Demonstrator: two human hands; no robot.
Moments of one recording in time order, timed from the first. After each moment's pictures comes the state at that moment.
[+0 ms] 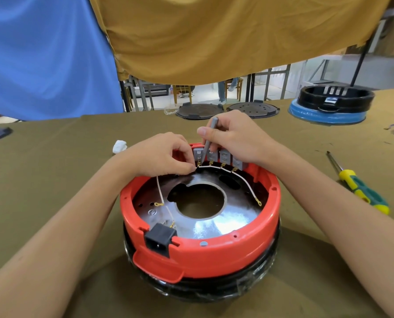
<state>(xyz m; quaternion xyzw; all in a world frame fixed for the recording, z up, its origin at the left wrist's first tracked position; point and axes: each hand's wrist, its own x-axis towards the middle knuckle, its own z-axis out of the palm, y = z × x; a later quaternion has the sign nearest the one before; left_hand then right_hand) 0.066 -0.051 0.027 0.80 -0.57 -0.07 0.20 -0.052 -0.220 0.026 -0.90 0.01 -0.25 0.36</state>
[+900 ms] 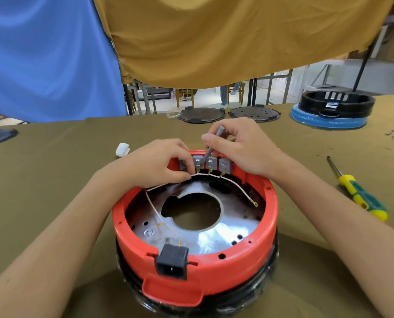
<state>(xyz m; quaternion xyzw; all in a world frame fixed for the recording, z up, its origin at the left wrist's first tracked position) 0.051 -0.035 0.029 0.80 -0.59 -0.01 0.15 -0.071 -0.213 0.024 -0.89 -0.04 -0.30 0.34</state>
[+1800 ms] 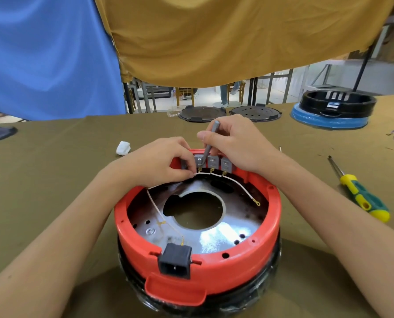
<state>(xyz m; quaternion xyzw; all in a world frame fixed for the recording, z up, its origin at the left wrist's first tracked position) 0.056 -0.037 0.025 0.78 -0.61 0.00 0.16 -0.058 -0.204 0.028 -0.89 0.02 -0.27 0.37</state>
